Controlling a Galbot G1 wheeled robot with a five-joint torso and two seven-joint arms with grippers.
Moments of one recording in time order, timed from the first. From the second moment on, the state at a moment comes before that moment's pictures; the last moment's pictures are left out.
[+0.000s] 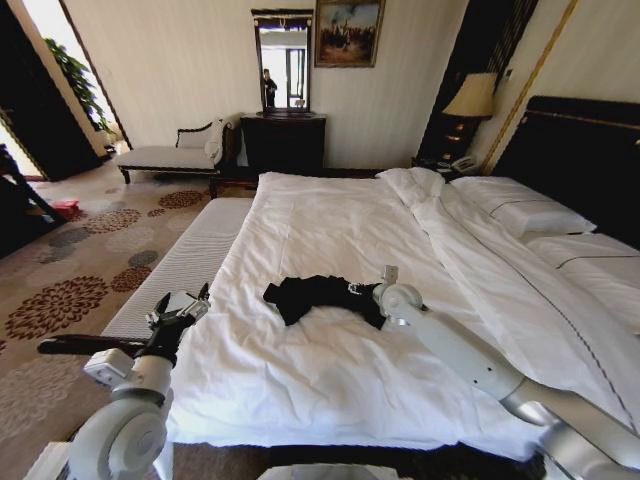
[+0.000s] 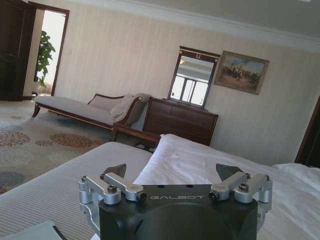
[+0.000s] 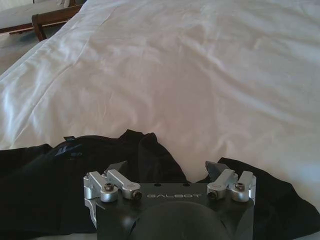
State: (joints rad) left arm 1.62 -1.28 -0.77 -2.45 -0.67 0.31 -0.26; right arm -0.50 0.88 -0.24 1.58 1.40 -0.50 0.58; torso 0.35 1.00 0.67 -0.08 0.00
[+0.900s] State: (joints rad) left arm 1.59 -1.25 -0.77 -2.42 -0.70 0.31 -0.27; right arm -0.51 0.88 -0.26 1.61 1.42 -0.50 0.57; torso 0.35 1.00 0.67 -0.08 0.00
